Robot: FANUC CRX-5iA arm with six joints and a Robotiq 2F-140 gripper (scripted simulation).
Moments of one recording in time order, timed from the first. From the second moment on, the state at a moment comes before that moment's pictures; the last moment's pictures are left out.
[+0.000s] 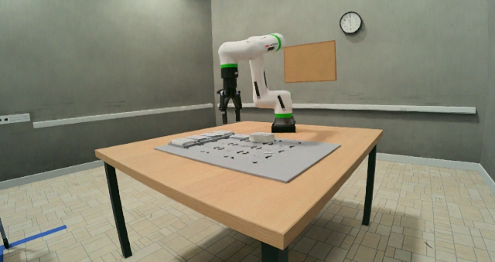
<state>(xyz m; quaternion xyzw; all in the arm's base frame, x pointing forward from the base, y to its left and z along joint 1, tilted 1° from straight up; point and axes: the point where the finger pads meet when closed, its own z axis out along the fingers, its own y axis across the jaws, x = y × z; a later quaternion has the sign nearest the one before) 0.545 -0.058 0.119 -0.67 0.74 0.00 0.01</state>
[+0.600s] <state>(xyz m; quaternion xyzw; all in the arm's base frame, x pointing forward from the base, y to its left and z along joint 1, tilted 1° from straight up) 0.526 -0.051 0.118 -0.67 0.74 0.00 0.01</state>
